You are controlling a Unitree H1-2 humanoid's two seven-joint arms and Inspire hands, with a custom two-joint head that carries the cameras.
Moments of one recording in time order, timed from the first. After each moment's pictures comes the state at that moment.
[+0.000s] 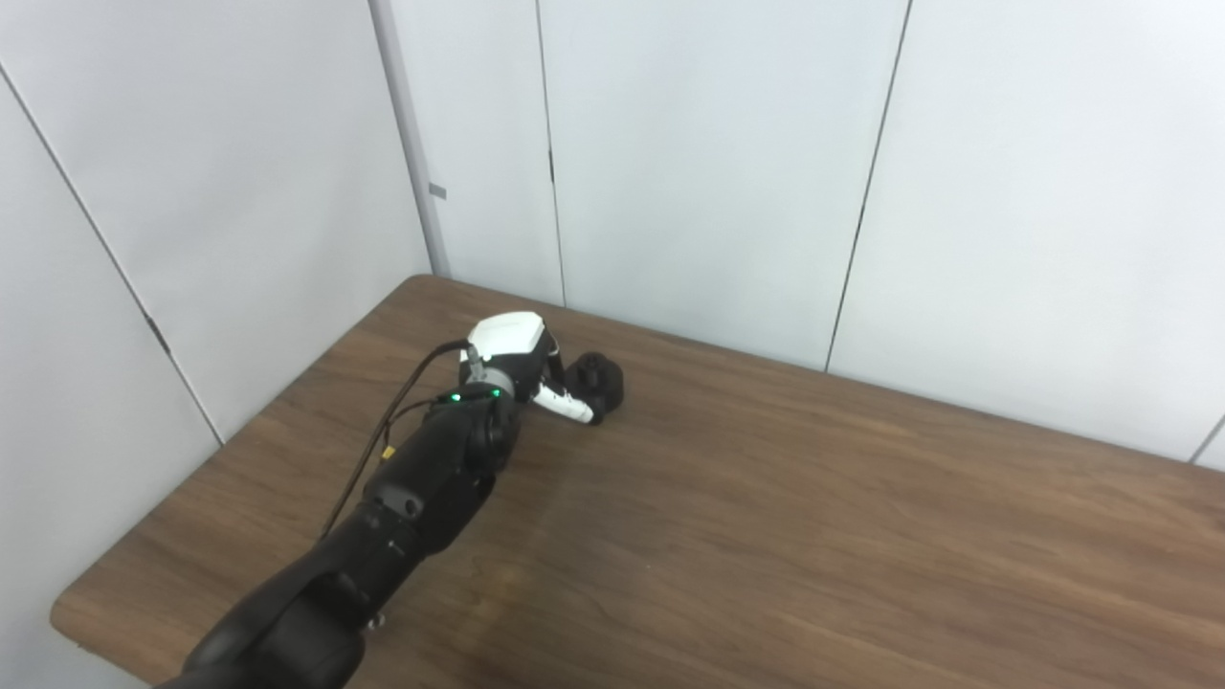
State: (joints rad) left arm -0.54 0.54 -0.21 0.41 0.78 0.46 -0.19; right arm 0.26 -0.39 -0.19 -0.31 0.21 0.16 0.22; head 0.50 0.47
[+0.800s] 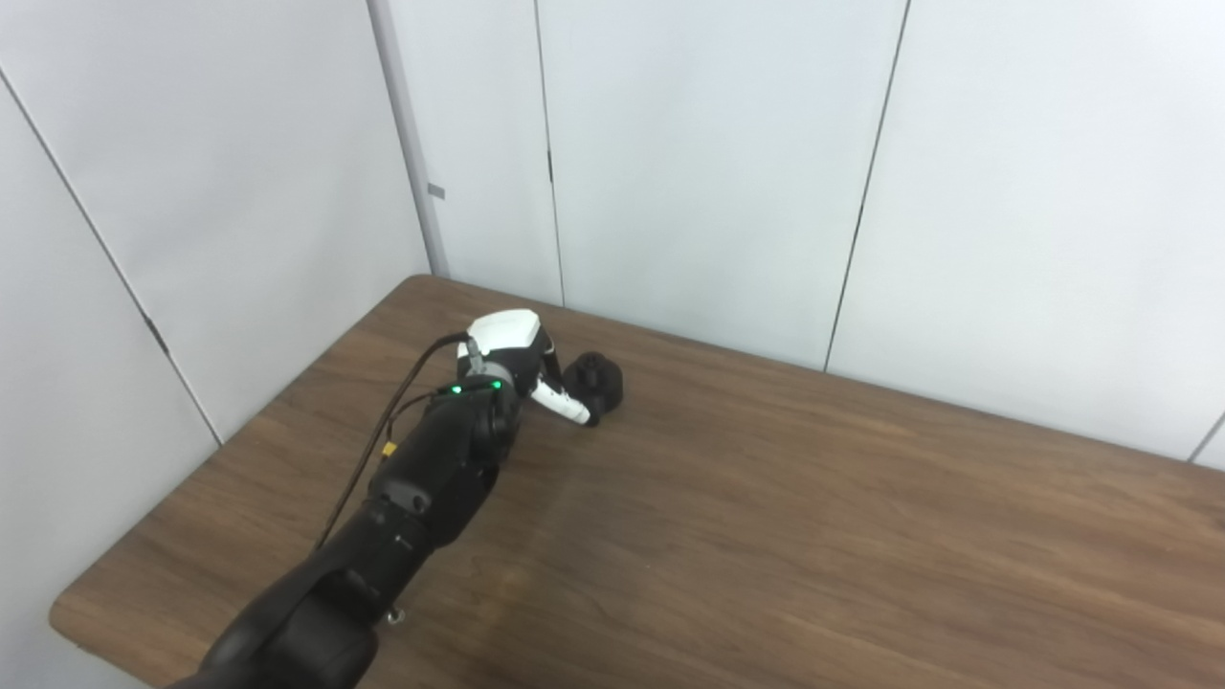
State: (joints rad) left arm -0.56 0.51 -0.17 0.41 0.86 0.46 -0.28; right arm 0.26 -0.39 -0.19 -0.31 0.21 0.16 0.22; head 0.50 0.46
